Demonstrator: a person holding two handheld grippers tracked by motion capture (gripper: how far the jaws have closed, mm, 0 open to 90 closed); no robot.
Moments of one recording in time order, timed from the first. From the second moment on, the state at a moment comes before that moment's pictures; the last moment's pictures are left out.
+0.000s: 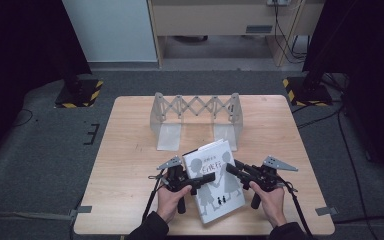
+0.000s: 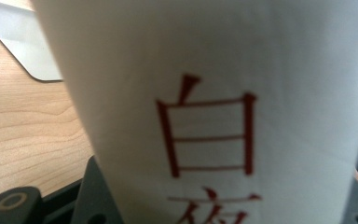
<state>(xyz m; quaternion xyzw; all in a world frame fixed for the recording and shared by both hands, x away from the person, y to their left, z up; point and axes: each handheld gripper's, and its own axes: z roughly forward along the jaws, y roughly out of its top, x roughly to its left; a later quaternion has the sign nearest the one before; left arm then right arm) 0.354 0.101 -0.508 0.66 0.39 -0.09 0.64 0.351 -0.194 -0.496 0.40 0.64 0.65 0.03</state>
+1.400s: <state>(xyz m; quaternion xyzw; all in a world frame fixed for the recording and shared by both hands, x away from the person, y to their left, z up) 0.345 0.181 -0.420 0.64 0.42 0.07 0.64 0.365 -0.250 -0.536 0.50 0.77 0.34 0.21</state>
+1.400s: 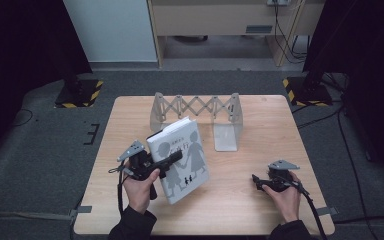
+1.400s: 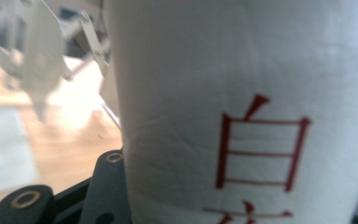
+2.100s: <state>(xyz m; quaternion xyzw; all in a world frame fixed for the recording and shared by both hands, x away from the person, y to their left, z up) 0.370 0.221 -0.388 0.63 0.45 0.20 0.60 0.367 -0.249 -0.538 0.50 0.77 0.33 0.21</state>
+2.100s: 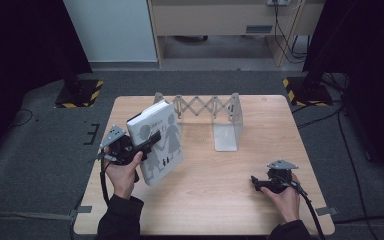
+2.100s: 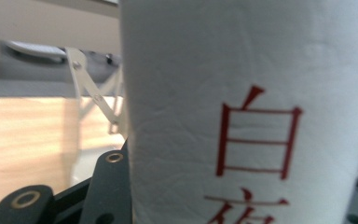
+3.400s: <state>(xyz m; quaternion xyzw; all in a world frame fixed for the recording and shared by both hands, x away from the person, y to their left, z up) 0.429 0.197 -0.437 0.63 0.49 0.28 0.53 0.367 -0.249 -0.539 0.50 0.77 0.33 0.21</state>
